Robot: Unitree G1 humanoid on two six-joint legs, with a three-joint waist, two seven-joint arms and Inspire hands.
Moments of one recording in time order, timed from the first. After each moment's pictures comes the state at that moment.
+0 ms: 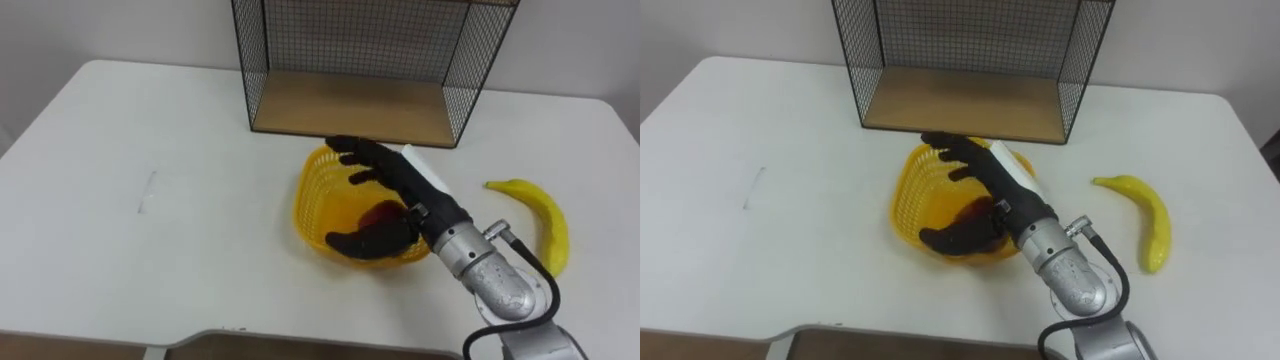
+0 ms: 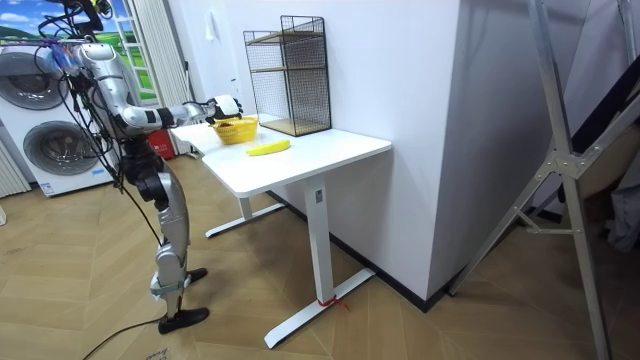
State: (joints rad) left arm 0.23 0.22 -0.01 1.04 0.47 0.02 -0.01; right arm 0.03 -0.33 0.23 -0.04 -0.17 -0.08 0.19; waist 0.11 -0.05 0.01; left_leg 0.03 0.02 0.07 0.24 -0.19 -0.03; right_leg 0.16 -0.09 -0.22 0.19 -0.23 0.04
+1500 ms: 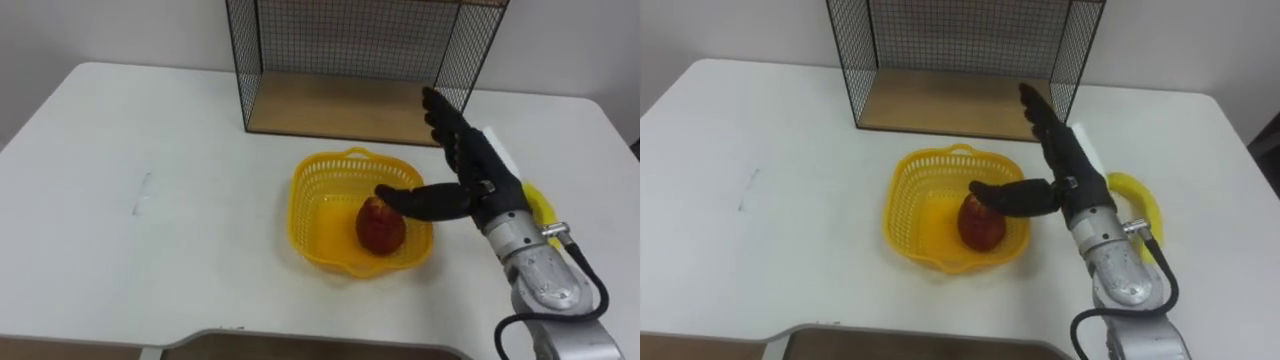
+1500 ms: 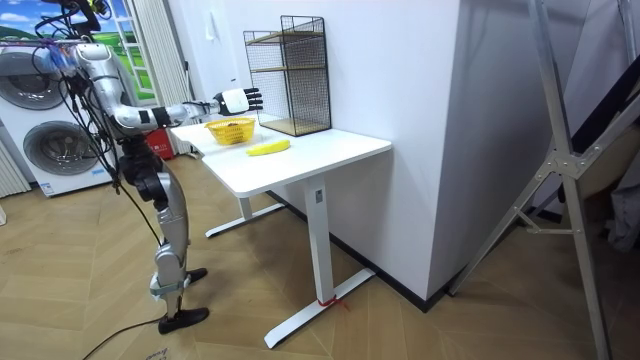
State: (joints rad) left arm 0.25 0.22 0.00 1.02 0.46 0.02 0.00; right arm 0.03 -0.32 0.01 -0.01 0.09 -0.06 0.04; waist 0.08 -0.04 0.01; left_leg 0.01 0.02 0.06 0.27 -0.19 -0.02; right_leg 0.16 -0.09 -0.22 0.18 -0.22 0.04
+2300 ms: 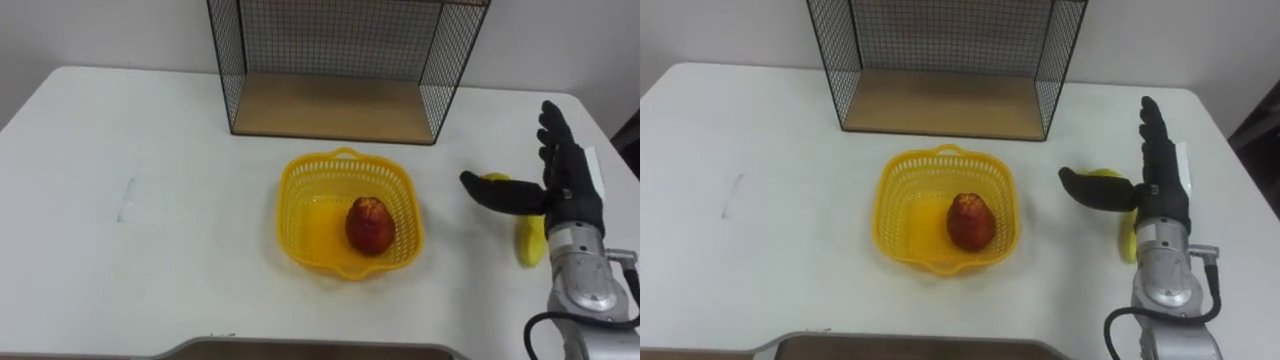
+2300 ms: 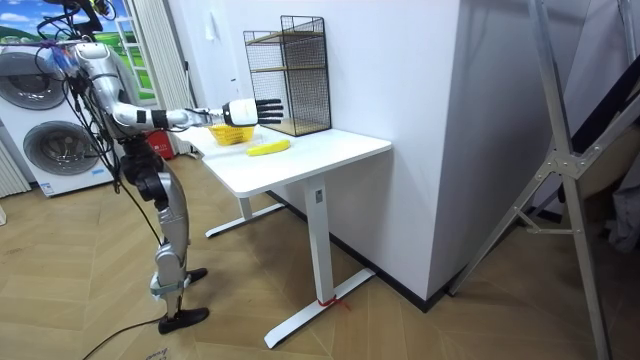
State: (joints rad) left arm 0.28 0.22 0.04 1.00 0.46 0.06 0.00; right arm 0.00 -0.35 -0.10 0.25 0.06 -0.06 -0.22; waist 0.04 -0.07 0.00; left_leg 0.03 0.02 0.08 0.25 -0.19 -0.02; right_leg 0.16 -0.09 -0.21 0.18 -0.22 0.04
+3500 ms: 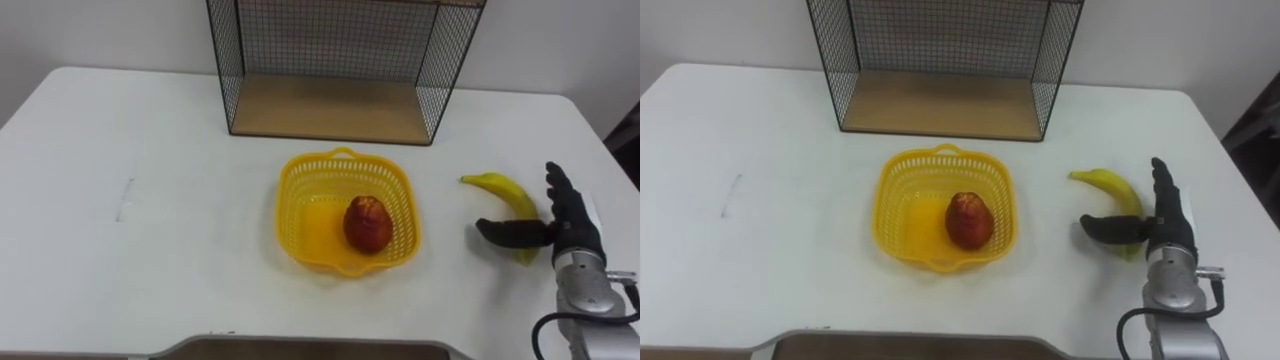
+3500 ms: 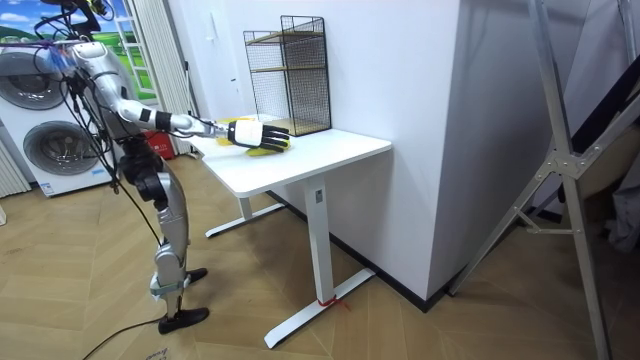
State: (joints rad) left arm 0.32 0.22 0.09 0.95 0.47 0.10 -0.01; right arm -0.10 -0.40 -0.11 0.57 -0.02 0.00 -0.14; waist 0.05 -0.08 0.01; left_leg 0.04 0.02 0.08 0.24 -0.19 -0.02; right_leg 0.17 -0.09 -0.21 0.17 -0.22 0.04
